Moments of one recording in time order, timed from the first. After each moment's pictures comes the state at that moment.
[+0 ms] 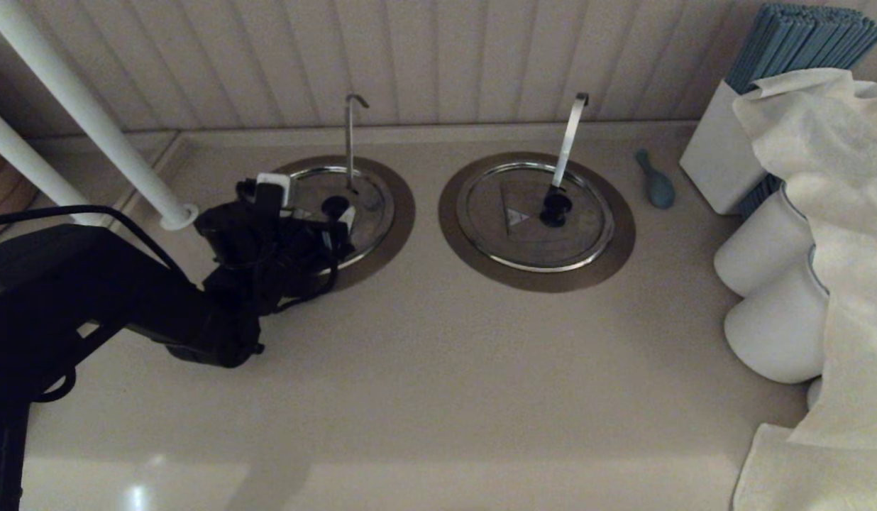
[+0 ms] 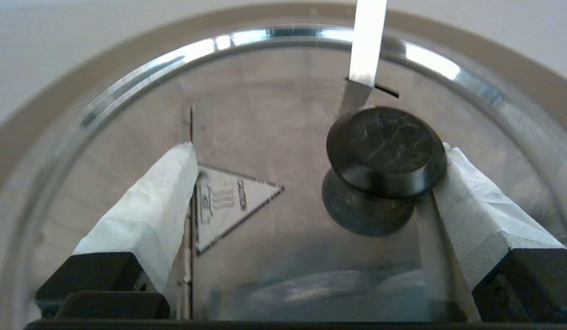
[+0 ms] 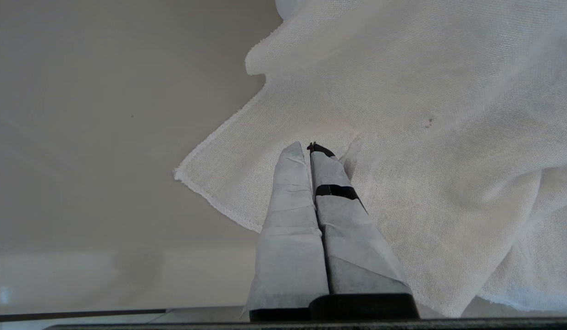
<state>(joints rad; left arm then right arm) -0.22 2.17 -1.13 -1.22 0.08 0.08 0.00 0.00 0.00 0.00 0.00 0.01</state>
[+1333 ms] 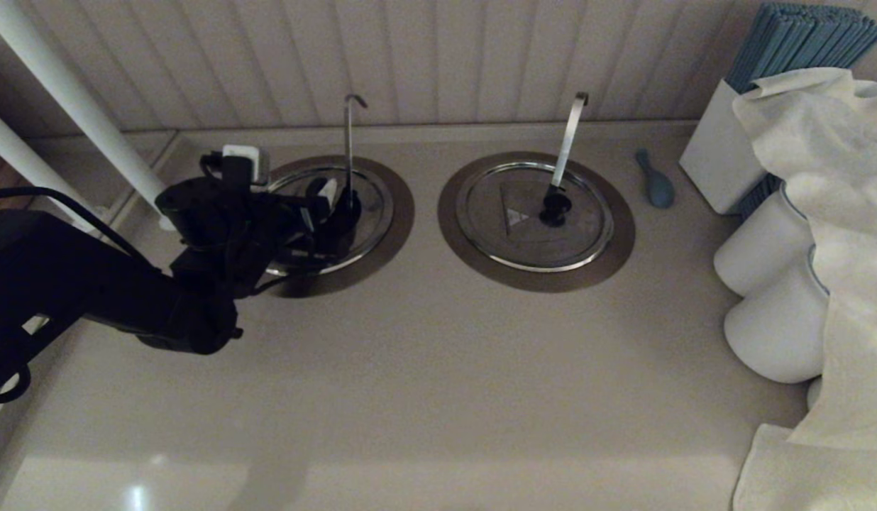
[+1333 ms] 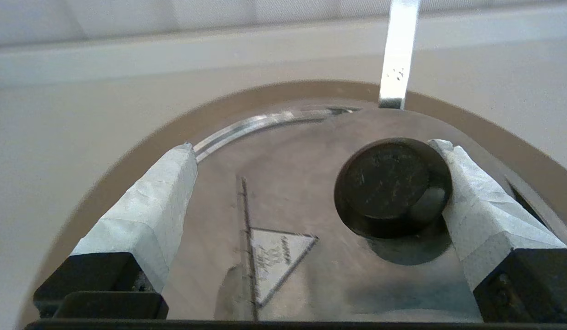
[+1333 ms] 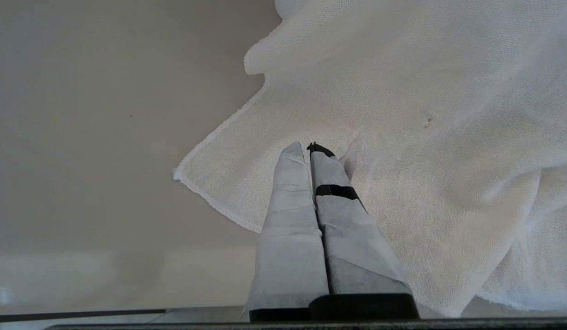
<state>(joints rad) -0.17 2.10 -1.14 -1.22 0.07 0.07 0.00 0.00 0.00 0.00 0.00 0.01</state>
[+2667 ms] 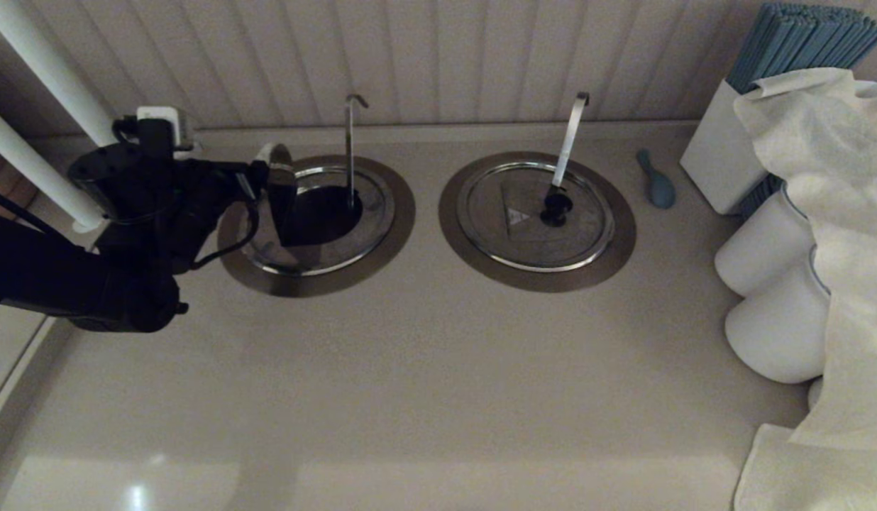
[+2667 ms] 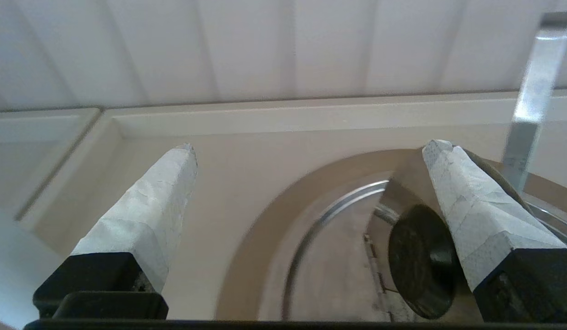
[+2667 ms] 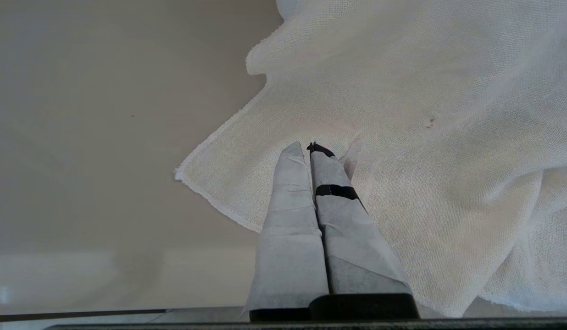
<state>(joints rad) -0.04 2.01 -1.17 -1.20 0.05 0.06 0.00 0.00 0.00 0.00 0.00 0.01</state>
